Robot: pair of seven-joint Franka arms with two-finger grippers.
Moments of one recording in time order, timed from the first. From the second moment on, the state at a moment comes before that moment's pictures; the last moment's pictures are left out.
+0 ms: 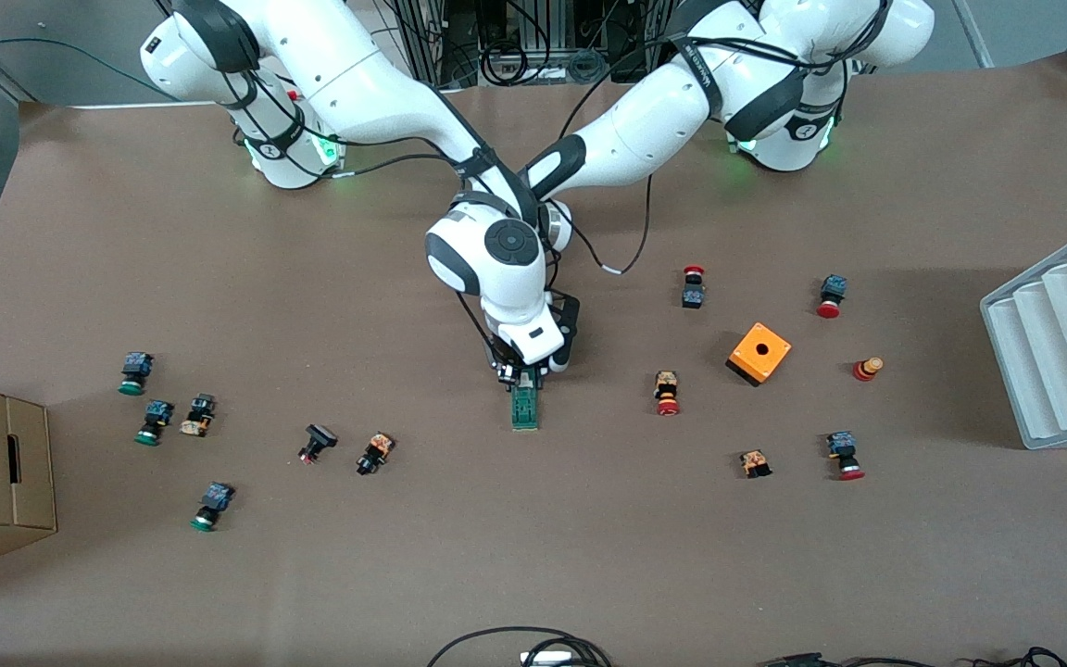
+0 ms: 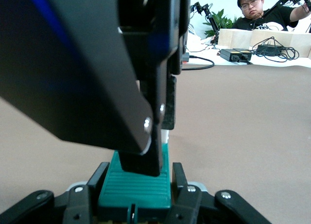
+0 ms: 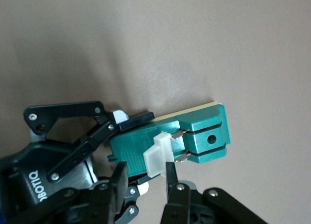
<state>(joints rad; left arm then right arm) -0.78 1.06 -0.37 -1.55 2.02 1.85 -2.51 0.88 0.68 -0.12 -1.65 -0.11 2.41 -0.46</state>
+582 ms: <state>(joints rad) -0.78 1.07 -0.37 -1.55 2.03 1.84 -2.51 0.88 0.68 -0.12 -1.65 -0.11 2.41 -0.46</state>
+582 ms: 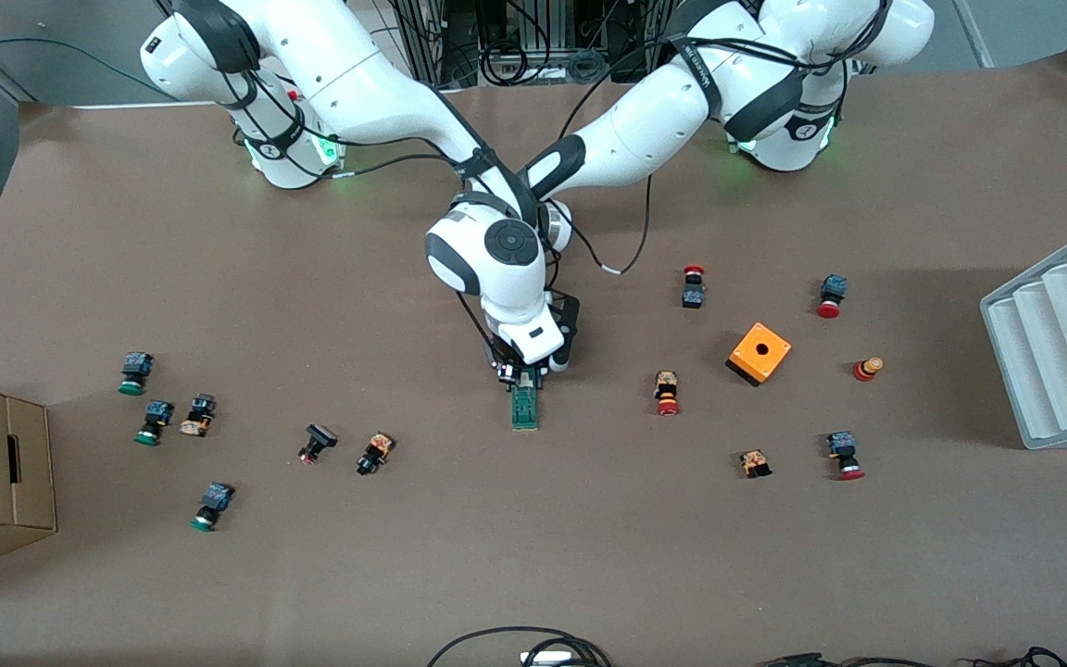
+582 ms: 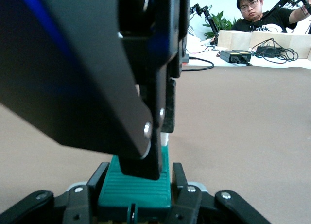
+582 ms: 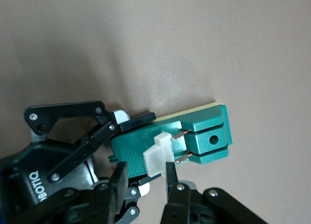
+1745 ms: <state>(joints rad) -0.79 1.07 -0.36 -1.55 2.03 1.83 -2.52 0.88 0.69 -0.12 -1.65 -0.12 2.42 -0.46</state>
